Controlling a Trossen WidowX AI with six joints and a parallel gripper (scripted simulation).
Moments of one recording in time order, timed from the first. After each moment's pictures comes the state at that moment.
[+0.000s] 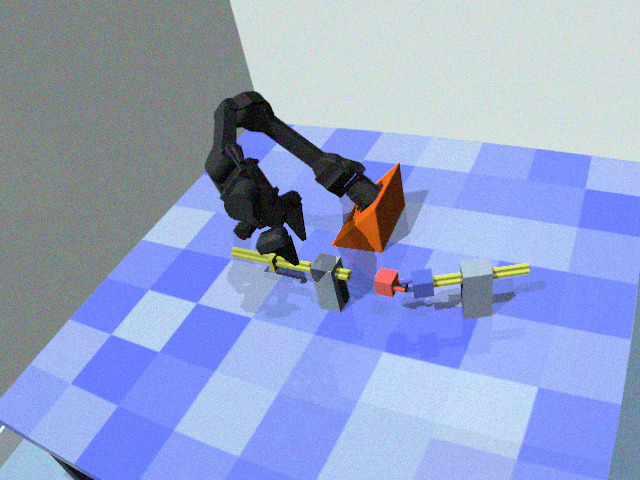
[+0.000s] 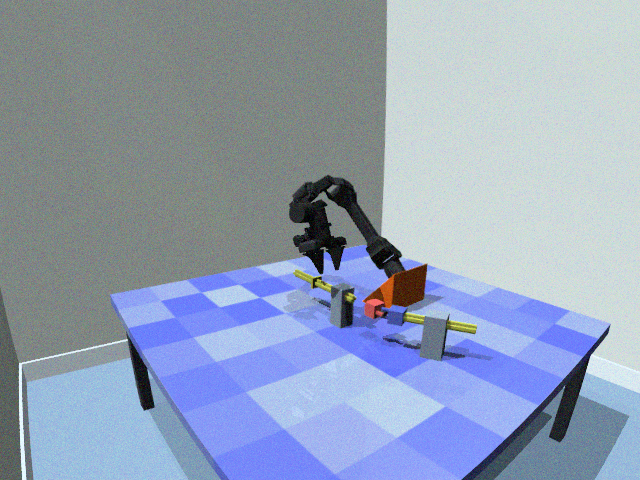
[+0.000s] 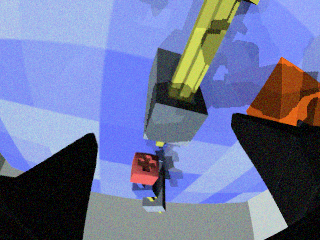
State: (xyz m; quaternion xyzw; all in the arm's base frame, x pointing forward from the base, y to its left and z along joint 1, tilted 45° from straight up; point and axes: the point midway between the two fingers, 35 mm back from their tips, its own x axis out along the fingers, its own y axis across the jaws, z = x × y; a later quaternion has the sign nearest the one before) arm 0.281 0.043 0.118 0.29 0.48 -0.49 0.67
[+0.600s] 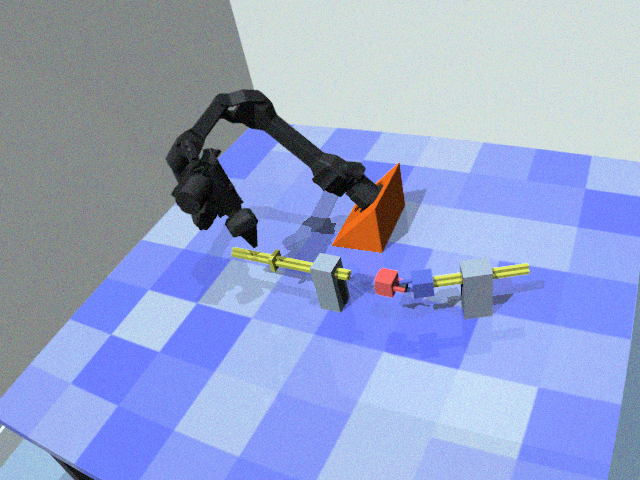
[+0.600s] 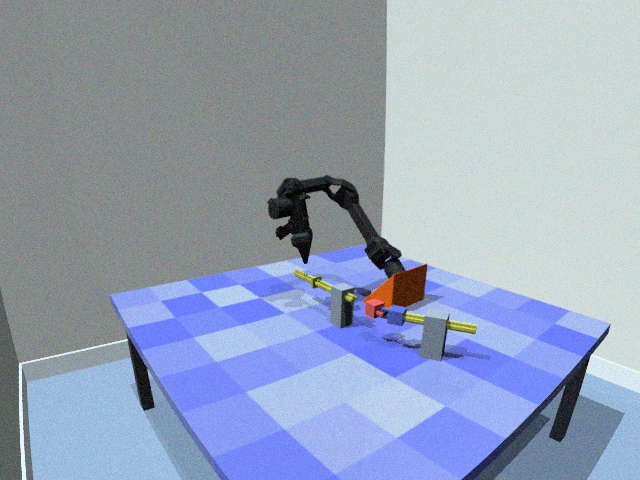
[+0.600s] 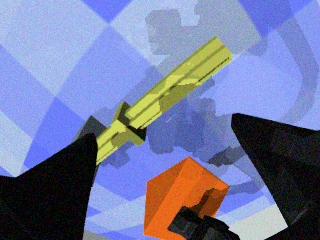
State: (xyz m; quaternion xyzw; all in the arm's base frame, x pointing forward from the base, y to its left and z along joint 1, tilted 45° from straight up) arm 0.263 -0.057 0.211 0.03 0.57 -0.41 0.71
